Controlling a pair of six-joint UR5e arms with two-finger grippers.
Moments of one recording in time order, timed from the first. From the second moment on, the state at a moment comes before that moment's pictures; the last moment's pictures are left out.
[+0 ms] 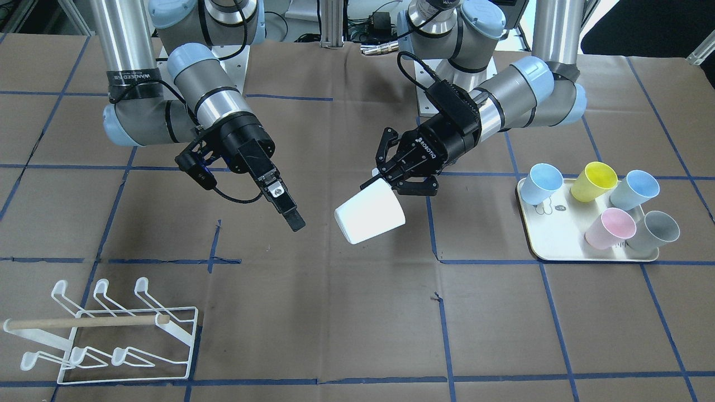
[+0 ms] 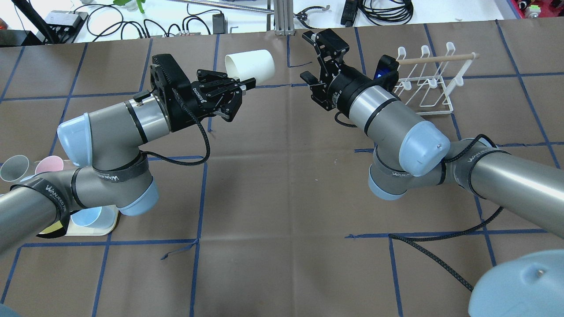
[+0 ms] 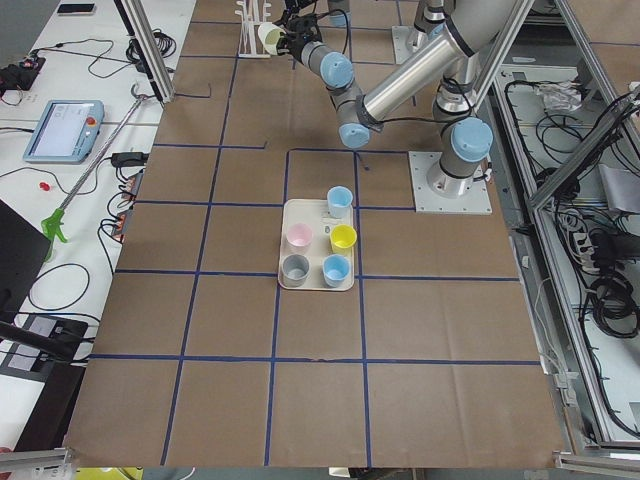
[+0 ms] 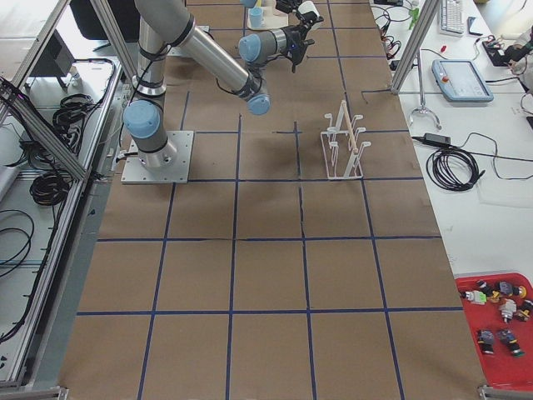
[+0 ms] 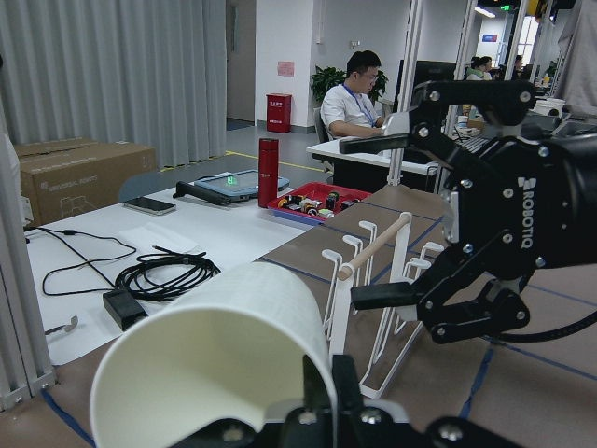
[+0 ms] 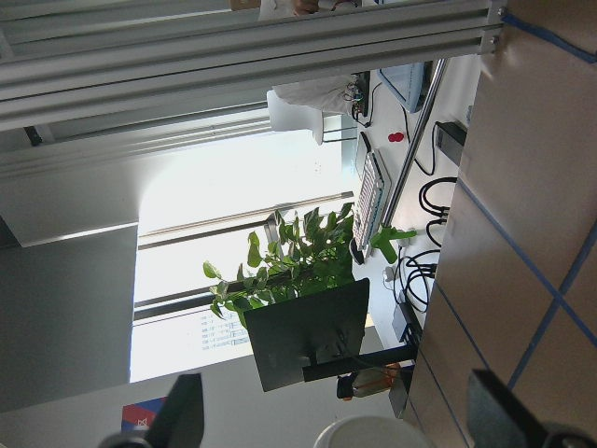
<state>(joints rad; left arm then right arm) -1.47 -1.82 -2.19 0.34 0.50 0.40 1.69 -1.19 2.09 -3.89 -1.09 1.67</state>
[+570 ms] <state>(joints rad) -1.52 -1.83 -2.18 0.36 0.55 0.34 1.73 -1.17 2.13 -3.89 -1.09 1.68</state>
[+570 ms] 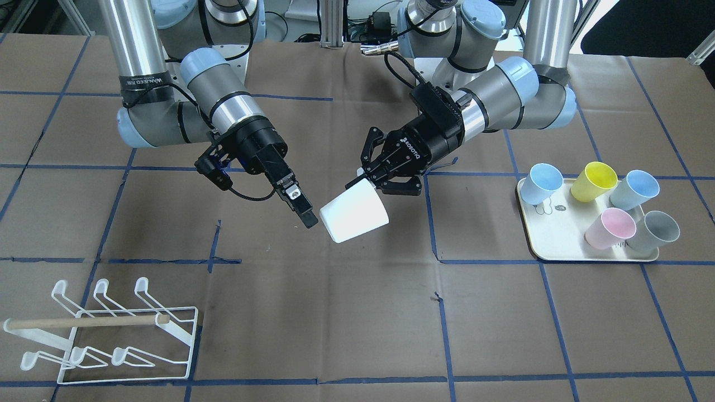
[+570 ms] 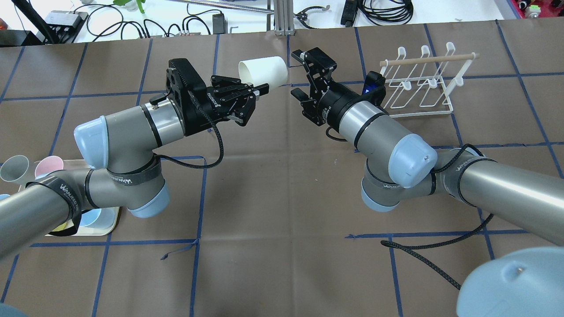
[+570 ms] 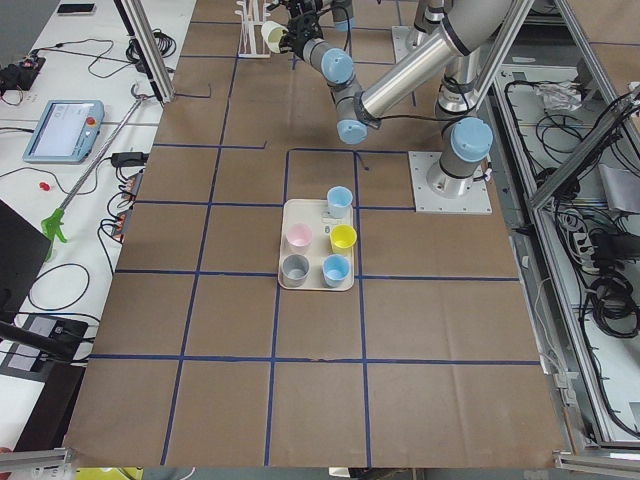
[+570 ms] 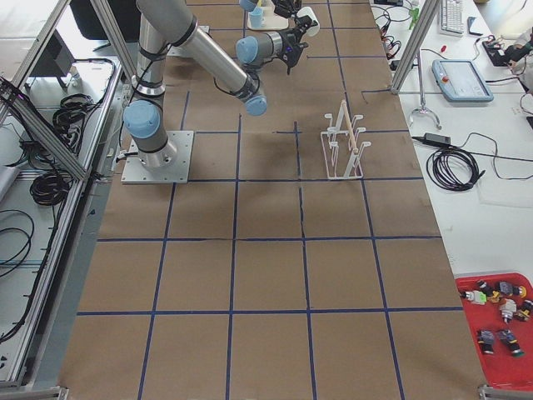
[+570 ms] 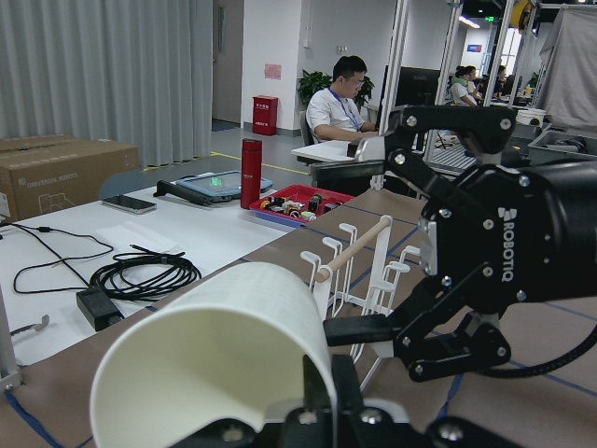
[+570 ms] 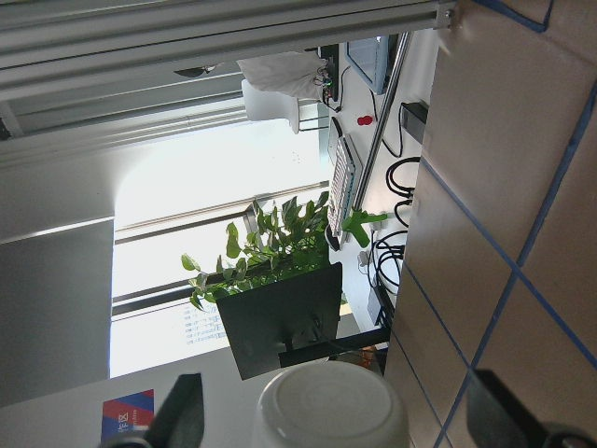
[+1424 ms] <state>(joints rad) -1.53 -1.86 -2.18 0.40 0.56 0.33 1.78 -1.16 2.10 -3.83 -1.16 1.73</state>
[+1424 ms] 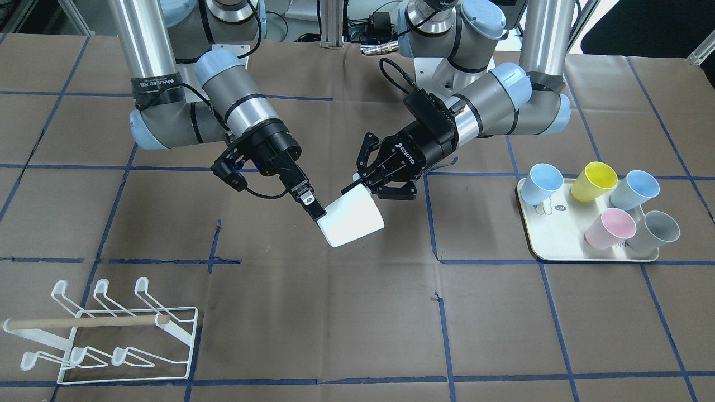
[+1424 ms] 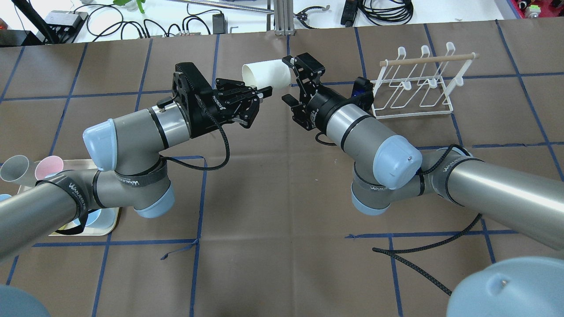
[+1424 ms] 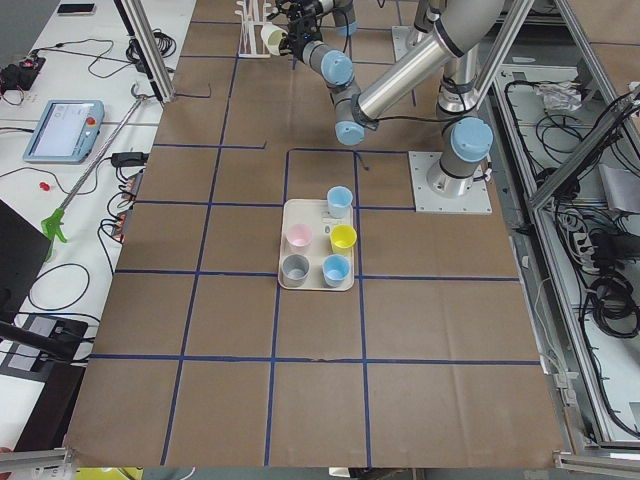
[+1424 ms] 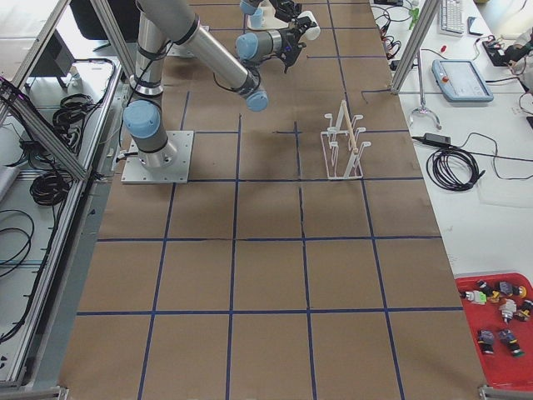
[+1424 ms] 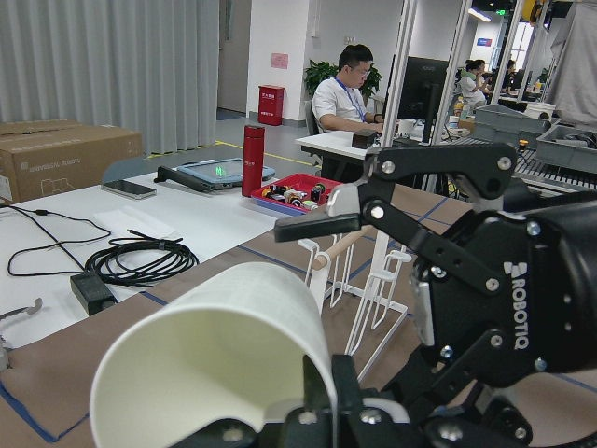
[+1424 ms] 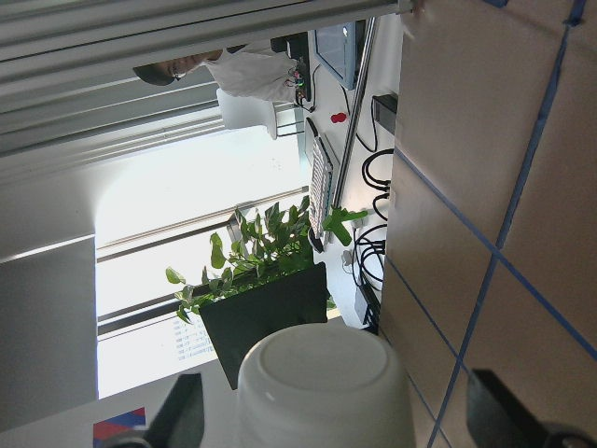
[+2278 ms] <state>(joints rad) -1.53 -1.86 -2.18 0.40 0.56 0.33 1.82 -1.14 2.03 -3.77 -1.19 1.73</state>
